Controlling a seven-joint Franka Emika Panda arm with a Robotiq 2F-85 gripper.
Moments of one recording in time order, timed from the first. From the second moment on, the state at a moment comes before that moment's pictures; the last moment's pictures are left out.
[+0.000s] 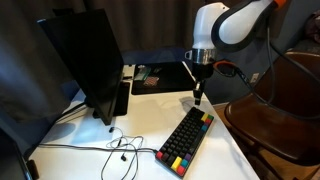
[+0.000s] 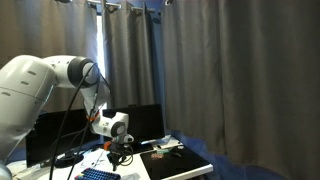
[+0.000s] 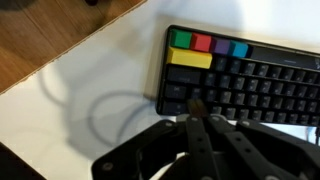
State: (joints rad) arm 0.30 0.43 0.30 -2.11 0.06 2.49 -0.09
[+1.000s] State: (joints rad) arm 0.30 0.54 0.29 -2.06 0.06 2.58 -0.09
